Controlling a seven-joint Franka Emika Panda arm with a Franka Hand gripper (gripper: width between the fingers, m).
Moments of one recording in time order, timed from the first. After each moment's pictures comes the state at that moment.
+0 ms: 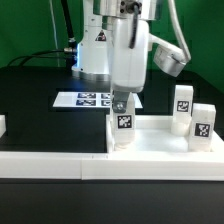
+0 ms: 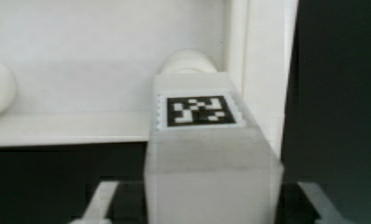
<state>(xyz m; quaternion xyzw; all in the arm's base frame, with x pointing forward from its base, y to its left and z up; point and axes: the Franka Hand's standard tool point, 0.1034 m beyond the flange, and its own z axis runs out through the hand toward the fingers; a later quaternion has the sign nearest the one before) 0.624 -0.006 0.090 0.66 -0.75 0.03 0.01</state>
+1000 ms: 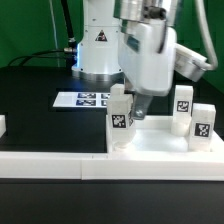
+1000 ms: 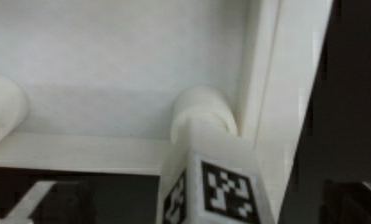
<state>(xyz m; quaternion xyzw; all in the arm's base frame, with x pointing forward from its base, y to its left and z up) 0.619 0.018 0.085 0.76 -0.65 0.05 0.03</state>
